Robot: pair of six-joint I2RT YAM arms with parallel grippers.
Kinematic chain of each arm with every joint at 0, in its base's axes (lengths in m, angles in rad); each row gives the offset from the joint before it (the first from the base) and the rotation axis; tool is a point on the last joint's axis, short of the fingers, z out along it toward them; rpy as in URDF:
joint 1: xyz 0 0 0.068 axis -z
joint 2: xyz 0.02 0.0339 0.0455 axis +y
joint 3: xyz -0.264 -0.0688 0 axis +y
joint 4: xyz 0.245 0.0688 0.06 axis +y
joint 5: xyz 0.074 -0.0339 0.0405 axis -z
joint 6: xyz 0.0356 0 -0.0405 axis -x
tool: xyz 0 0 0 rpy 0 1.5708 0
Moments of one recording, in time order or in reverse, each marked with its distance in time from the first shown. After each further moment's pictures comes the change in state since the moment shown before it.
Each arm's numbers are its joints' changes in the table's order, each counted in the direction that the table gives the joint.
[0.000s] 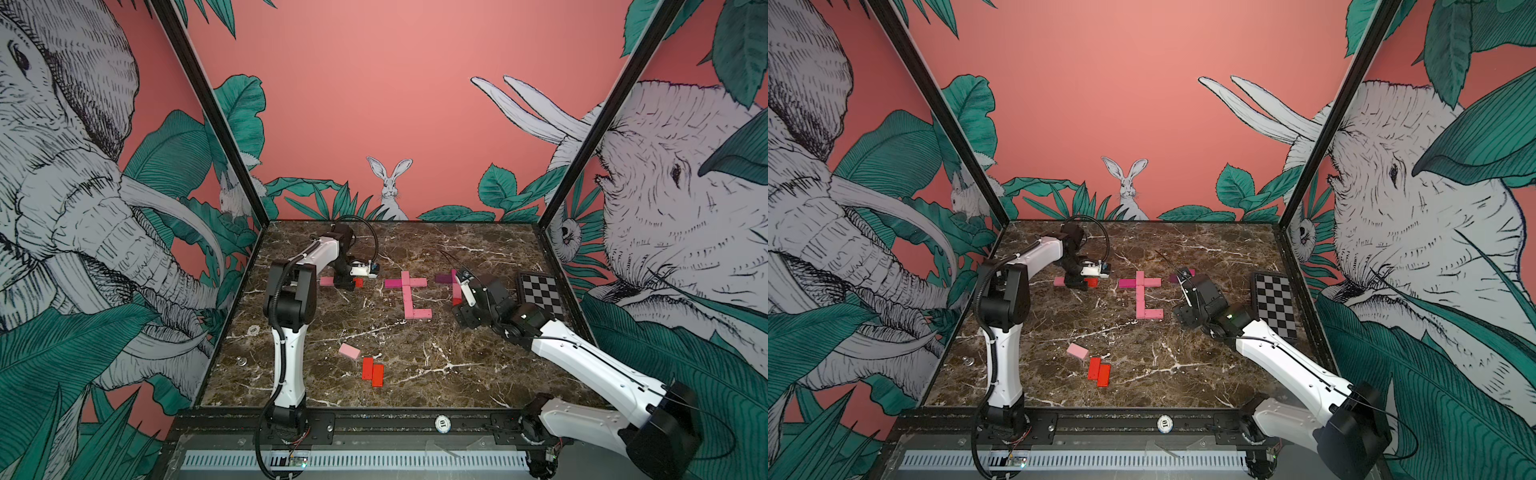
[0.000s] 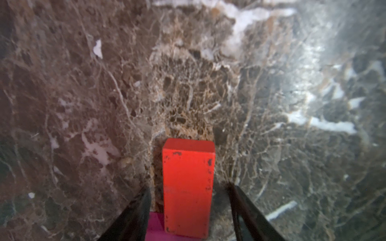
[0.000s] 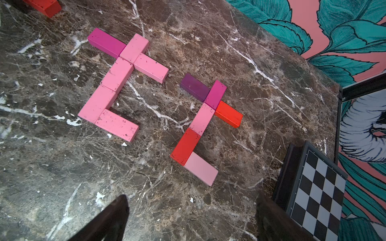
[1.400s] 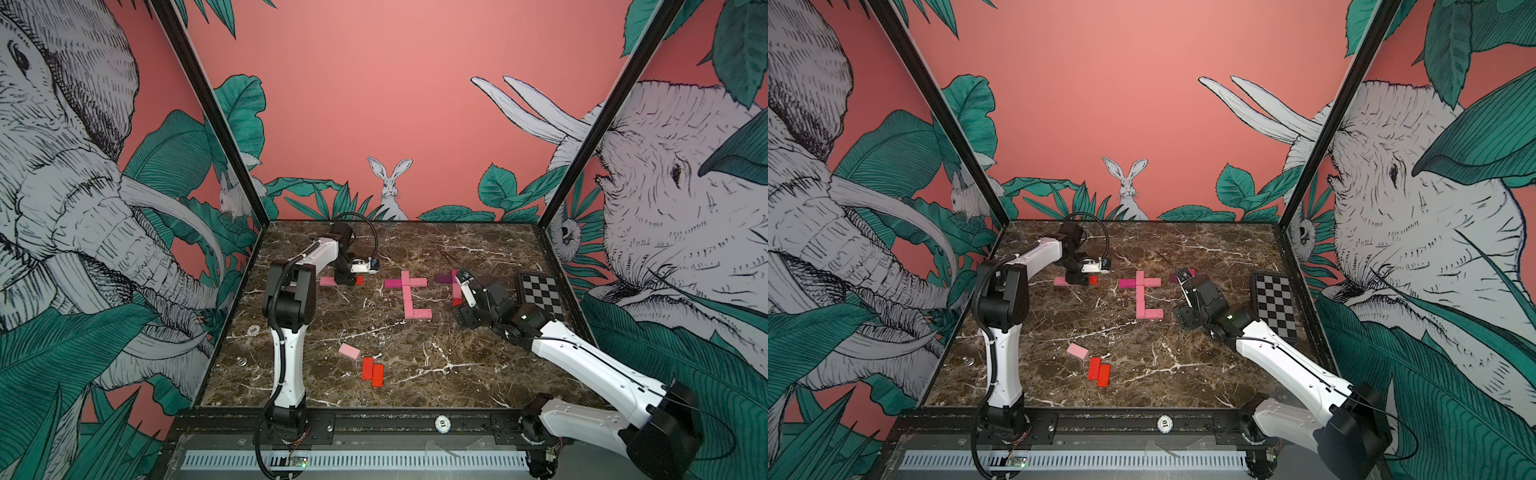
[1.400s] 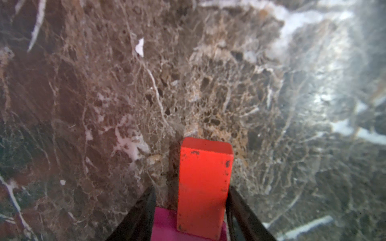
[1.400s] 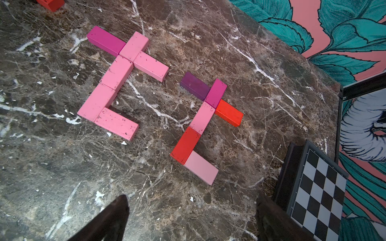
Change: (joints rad) left arm 0.000 -0.010 0.018 -0.081 0.009 0.022; right arm 0.000 -0.004 0.008 -0.002 0.000 0.000
